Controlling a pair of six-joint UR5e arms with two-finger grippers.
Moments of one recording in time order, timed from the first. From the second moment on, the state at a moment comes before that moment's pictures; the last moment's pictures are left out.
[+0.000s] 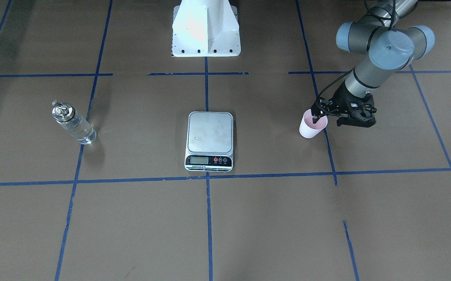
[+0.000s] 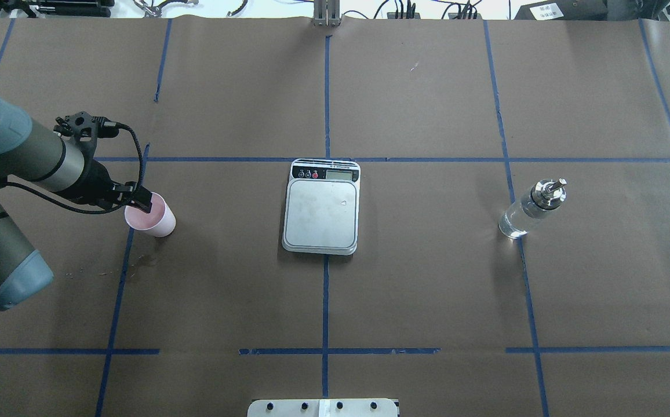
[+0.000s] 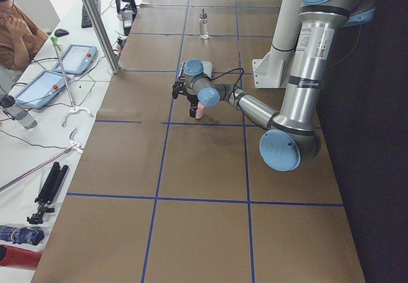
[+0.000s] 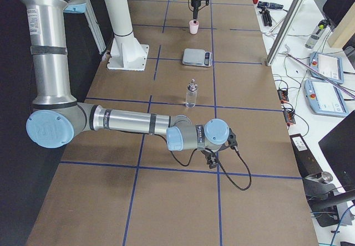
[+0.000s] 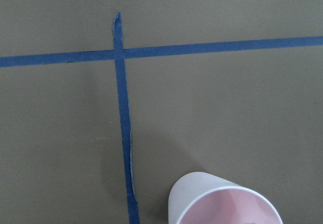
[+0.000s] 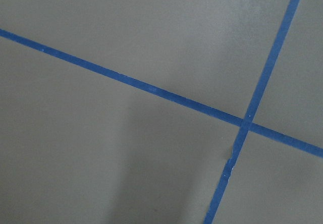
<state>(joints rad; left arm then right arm) -0.79 -1.77 -1.78 -1.93 -2.12 -0.93 1.49 -1.53 1.45 -1.36 2.51 -0.20</state>
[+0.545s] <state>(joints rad) -0.77 -1.79 -1.77 -1.92 -2.13 -0.95 1.49 -1.53 1.45 -1.36 2.51 -0.20</state>
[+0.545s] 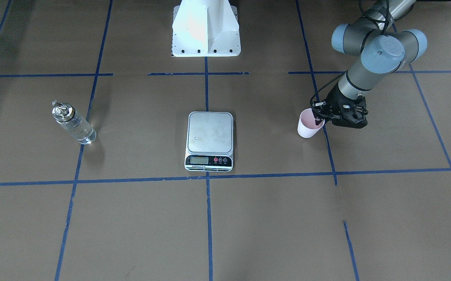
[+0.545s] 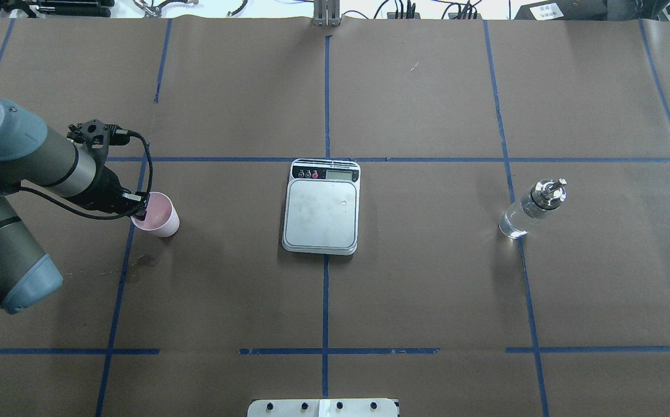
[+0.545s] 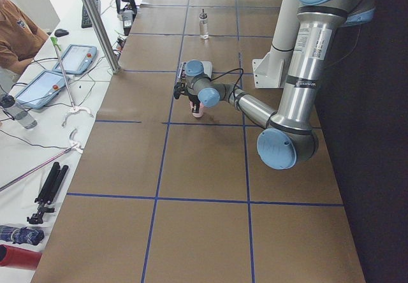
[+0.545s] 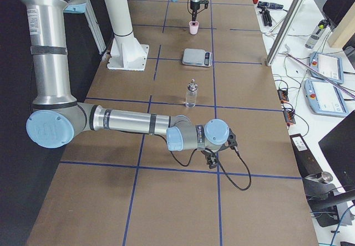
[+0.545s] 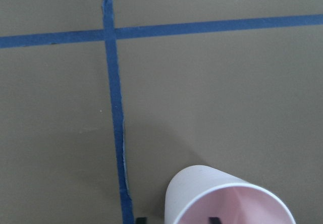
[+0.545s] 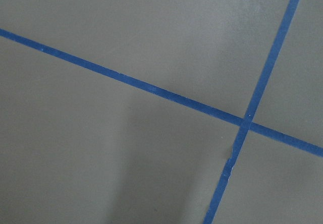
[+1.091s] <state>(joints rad) -0.74 -2.02 -1.80 -1.74 -2.11 -1.20 1.49 -1.53 1.45 -1.36 2.58 -0.20</state>
